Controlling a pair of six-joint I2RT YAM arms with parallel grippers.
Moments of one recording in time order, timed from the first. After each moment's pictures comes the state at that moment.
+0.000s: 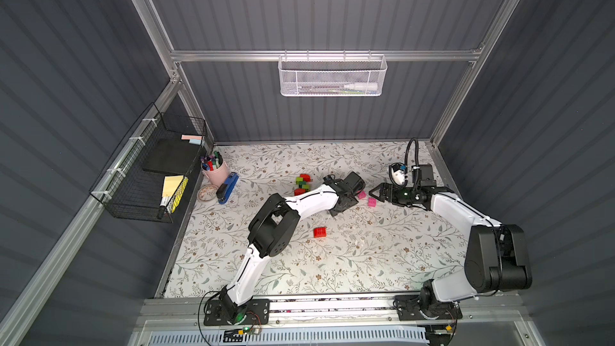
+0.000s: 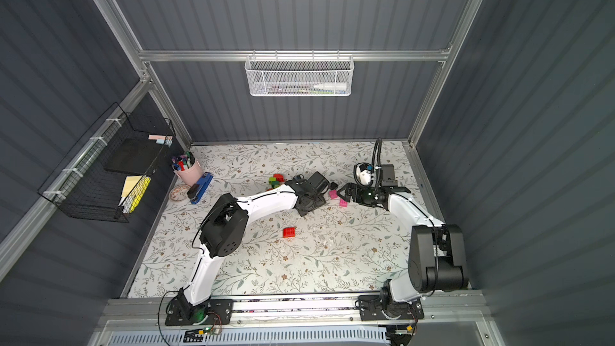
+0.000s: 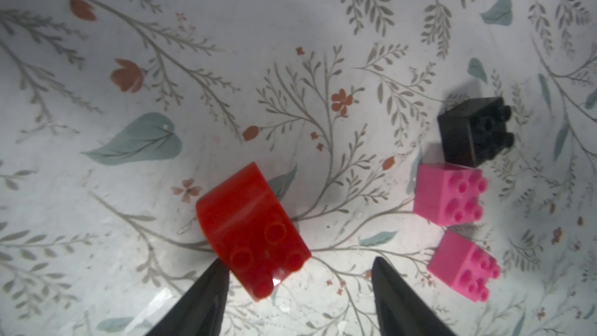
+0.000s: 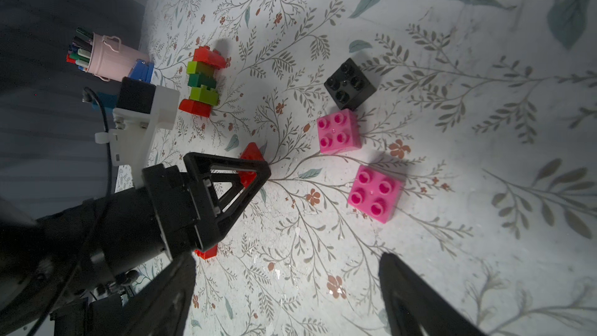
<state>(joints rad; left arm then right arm) -0.83 2.21 1.74 -0.64 -0.18 -1.25 0.03 1.50 0.91 -0.35 -0.66 0.21</state>
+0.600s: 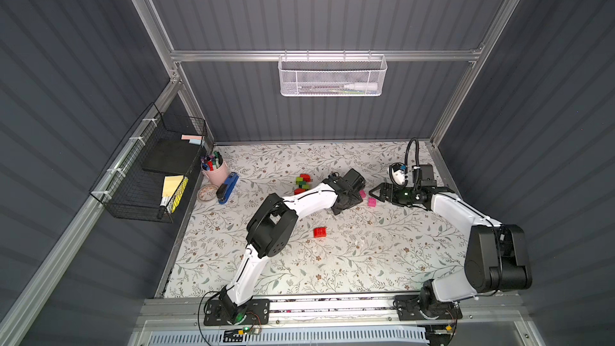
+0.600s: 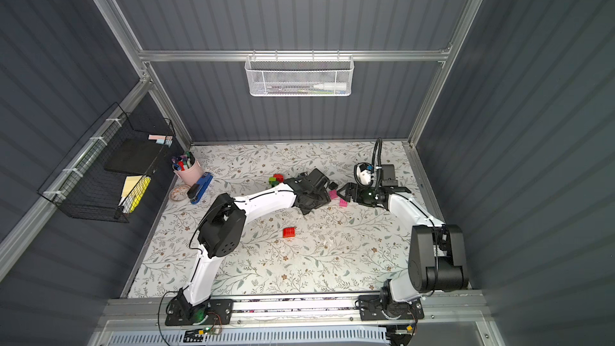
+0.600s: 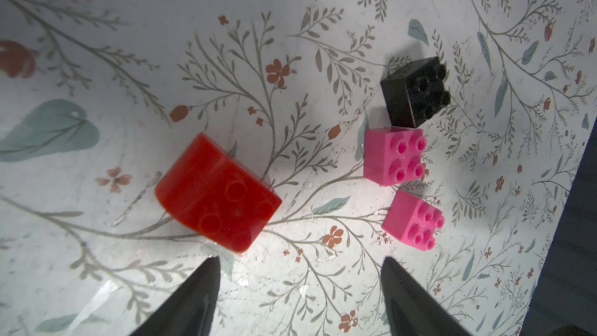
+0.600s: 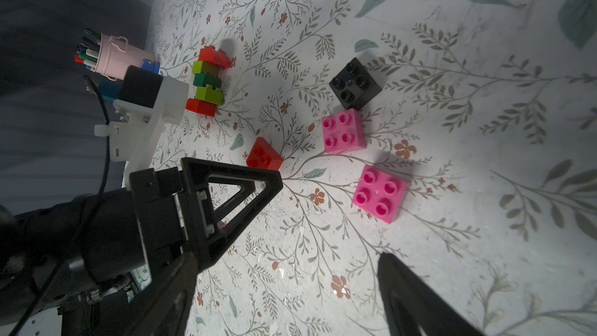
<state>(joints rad) -0.80 2.17 1.71 -0.59 -0.05 -1.16 0.03 1.50 0.91 -0.35 -0.68 0.21</state>
